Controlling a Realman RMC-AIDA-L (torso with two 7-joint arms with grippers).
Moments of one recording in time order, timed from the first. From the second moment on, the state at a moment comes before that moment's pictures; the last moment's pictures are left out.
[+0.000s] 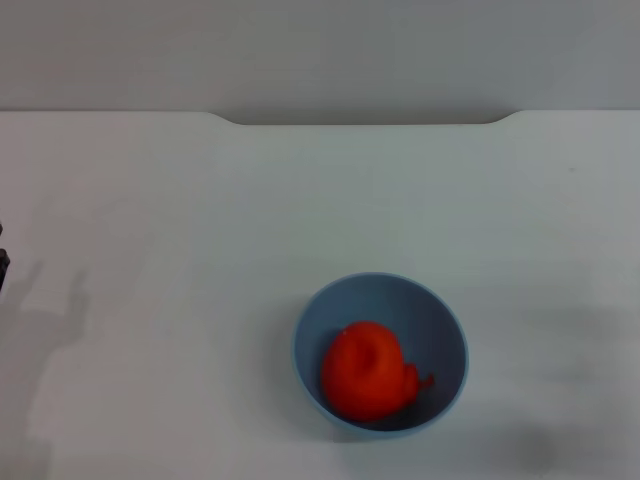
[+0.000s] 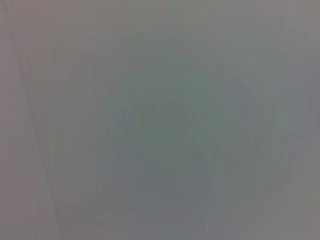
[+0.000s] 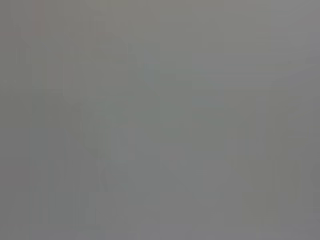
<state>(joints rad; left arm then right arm) -0.20 -2.08 0.54 -0.05 1.03 1.64 0.06 0.26 2.09 -0.02 0.38 -1.21 -1.59 -0.14</state>
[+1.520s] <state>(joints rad) -0.22 -2.08 0.54 -0.08 1.08 1.64 -0.07 0.29 2.08 -0.01 0.37 -1.21 -1.55 -0.01</state>
